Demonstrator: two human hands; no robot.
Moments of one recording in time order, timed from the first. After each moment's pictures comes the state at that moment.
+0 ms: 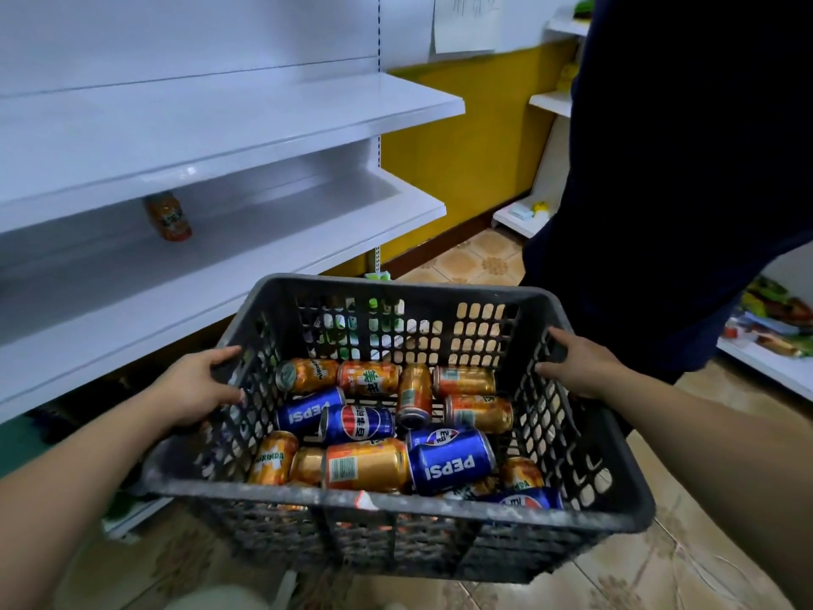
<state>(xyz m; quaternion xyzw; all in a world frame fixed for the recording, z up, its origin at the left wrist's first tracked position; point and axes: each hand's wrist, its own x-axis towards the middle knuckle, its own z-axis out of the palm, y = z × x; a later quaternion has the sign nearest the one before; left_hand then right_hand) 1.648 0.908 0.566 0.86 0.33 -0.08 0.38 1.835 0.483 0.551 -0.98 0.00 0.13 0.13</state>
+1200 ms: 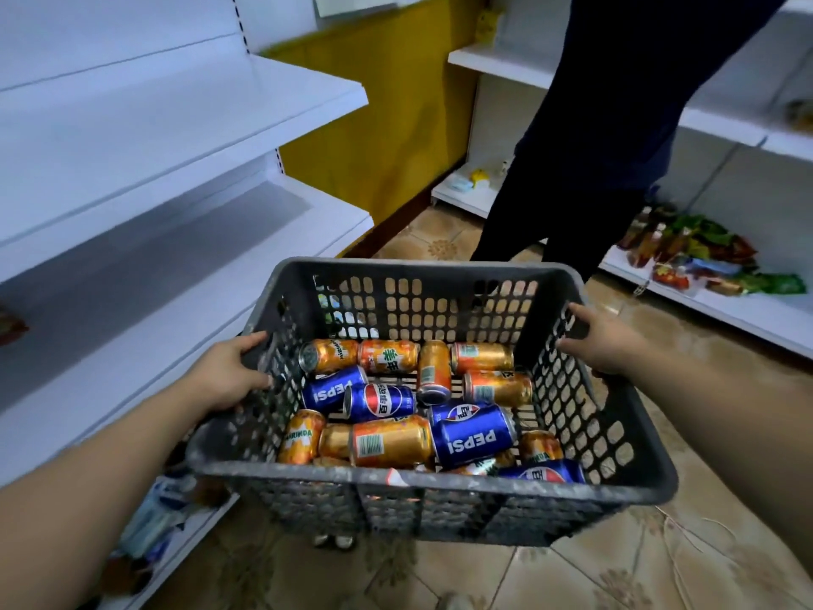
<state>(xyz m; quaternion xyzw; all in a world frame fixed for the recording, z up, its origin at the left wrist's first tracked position) 1.939 0.874 0.542 0.90 0.23 -0.12 0.35 2.025 0.416 0.538 -0.97 0.09 0.13 0.17</state>
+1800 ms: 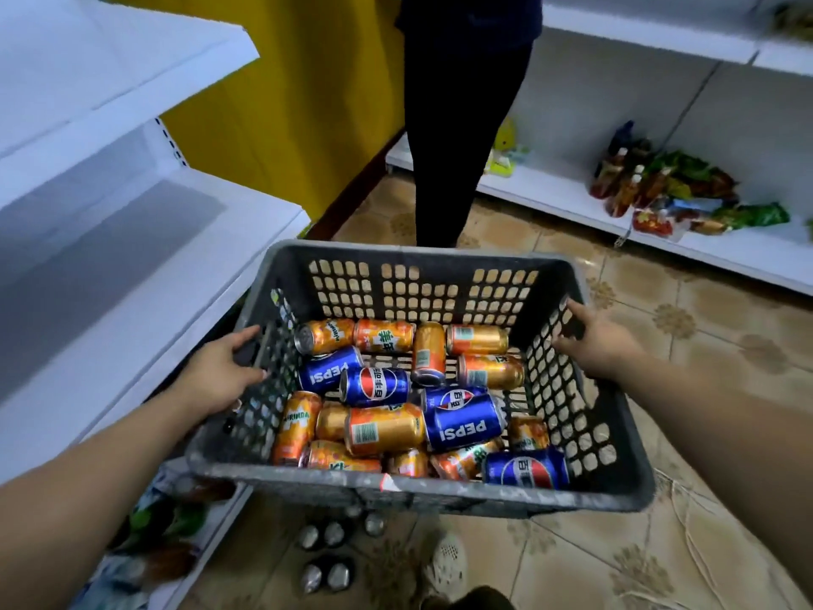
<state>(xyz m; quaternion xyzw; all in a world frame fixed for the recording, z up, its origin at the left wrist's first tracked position) 2.103 0.846 0.458 0.91 0.18 -0.13 0.34 2.126 0.381 0.441 -0.94 0.20 0.18 0.20</state>
